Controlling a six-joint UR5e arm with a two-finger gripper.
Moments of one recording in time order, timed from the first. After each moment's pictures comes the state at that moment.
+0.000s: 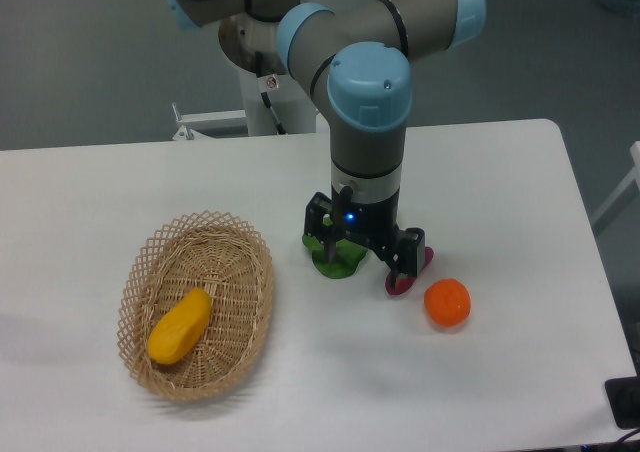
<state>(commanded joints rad) 2.42 -1.85 -1.52 -1.11 1.50 0.93</state>
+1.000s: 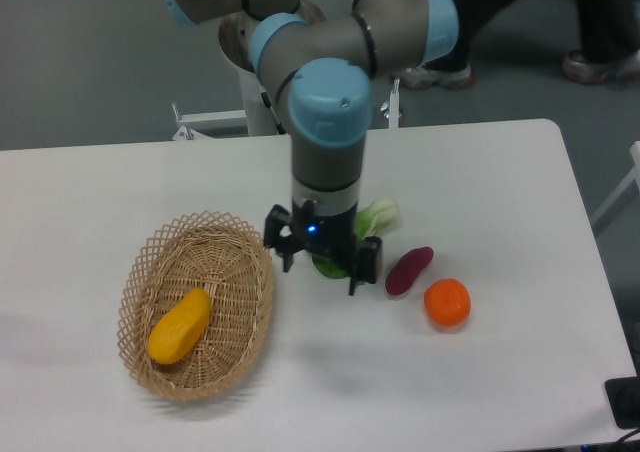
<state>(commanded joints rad) 2.27 -1.90 -1.57 -1.01 1.47 0.61</state>
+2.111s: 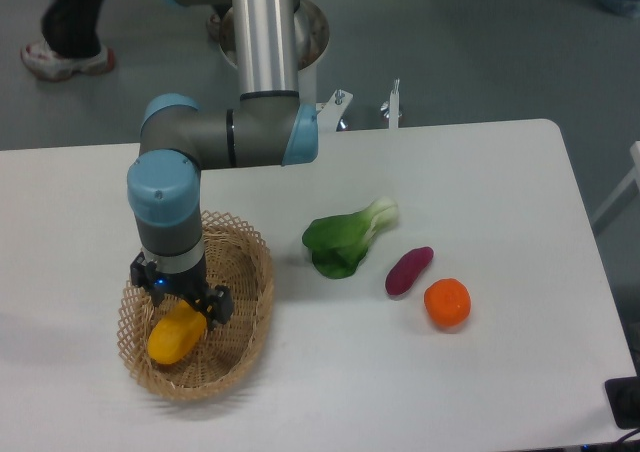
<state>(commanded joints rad) 2.03 -2.04 -1.72 -0.81 1.48 0.49</state>
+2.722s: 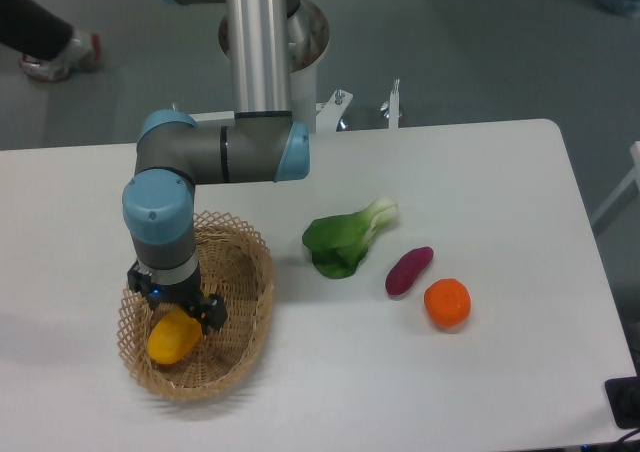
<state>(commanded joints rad) 2.02 -2.07 -1.72 -0.80 1.51 0.49</state>
